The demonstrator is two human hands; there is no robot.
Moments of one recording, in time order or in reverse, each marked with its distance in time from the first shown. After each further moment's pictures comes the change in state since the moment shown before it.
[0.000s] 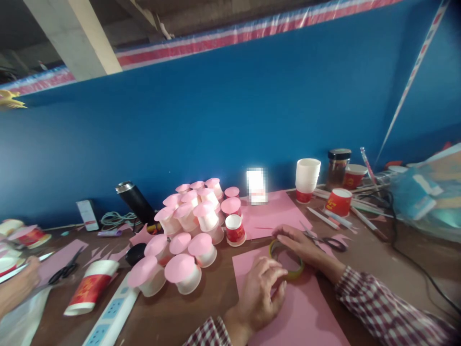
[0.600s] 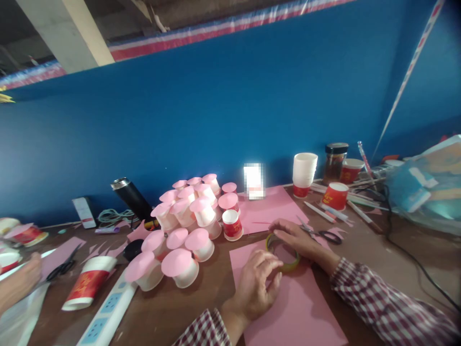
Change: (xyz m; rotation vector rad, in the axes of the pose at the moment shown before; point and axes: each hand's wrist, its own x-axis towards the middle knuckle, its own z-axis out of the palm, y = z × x) left_hand -0.001 -0.004 0.002 -0.034 0.020 0.021; right_hand 0.001 0.001 -0.001 0.016 -0.019 -0.012
